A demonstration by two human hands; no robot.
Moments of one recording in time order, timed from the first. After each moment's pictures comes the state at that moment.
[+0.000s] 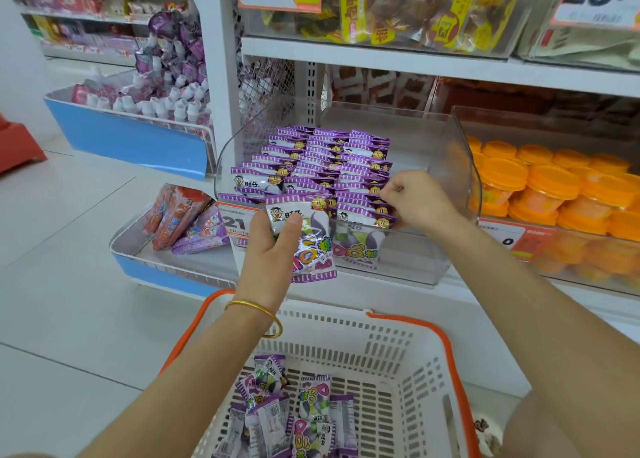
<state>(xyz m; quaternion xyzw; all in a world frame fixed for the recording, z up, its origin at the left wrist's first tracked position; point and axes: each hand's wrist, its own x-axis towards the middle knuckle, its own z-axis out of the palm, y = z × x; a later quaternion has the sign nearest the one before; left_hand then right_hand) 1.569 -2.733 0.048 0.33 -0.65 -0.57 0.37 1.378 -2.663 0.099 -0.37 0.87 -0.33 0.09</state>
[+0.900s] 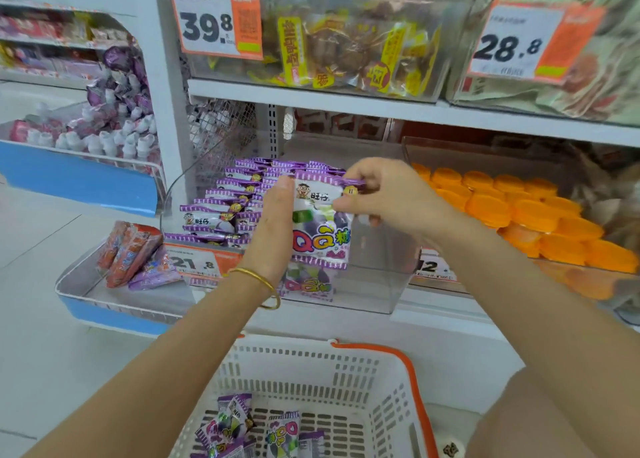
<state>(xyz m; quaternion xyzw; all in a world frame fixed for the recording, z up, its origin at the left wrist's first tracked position) 1.492 -2.738 0.102 0.27 -0.65 -0.64 0.29 1.378 -2.627 0.164 -0.47 0.75 -0.43 0.17</state>
